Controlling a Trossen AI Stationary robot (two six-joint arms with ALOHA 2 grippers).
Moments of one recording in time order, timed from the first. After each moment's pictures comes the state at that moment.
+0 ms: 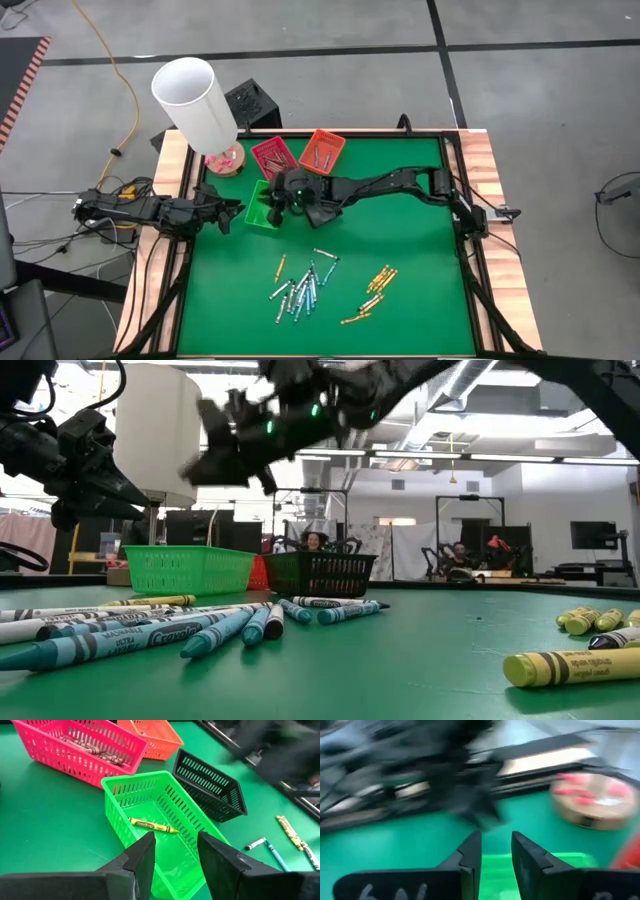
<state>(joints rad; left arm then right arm) -0.16 0.09 0.14 -0.44 -0.56 -0.74 -0.06 2.13 1.67 0.19 0.01 0.17</state>
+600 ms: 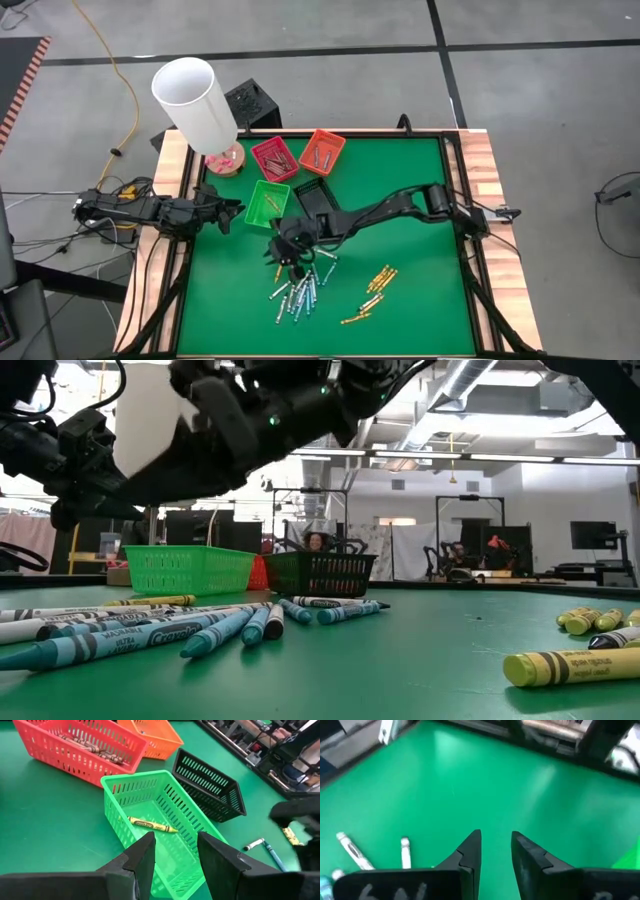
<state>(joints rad) -0.16 0.09 0.14 -0.44 -0.55 -0.75 0.13 2.20 1.67 0.07 -0.18 -0.21</state>
